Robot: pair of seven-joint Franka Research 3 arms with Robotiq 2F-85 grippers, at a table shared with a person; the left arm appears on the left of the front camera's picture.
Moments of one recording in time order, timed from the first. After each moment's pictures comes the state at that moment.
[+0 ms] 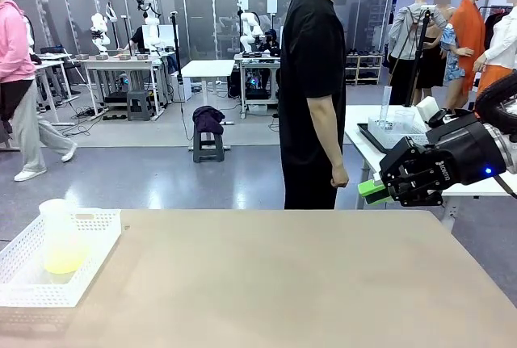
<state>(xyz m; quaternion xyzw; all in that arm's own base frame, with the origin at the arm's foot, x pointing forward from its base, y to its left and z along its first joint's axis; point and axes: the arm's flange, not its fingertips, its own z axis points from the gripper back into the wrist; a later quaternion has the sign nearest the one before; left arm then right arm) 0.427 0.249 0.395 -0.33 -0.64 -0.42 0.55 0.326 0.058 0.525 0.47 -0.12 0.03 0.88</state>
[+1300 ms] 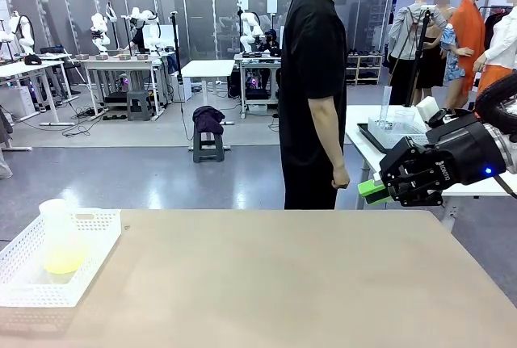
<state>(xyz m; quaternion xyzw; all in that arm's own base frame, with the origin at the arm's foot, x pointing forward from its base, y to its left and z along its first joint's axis) 0.409 0.225 0.449 -0.36 -0.63 -0.41 0.55 0.326 0.058 0.525 0.47 -0.12 0.03 0.88</state>
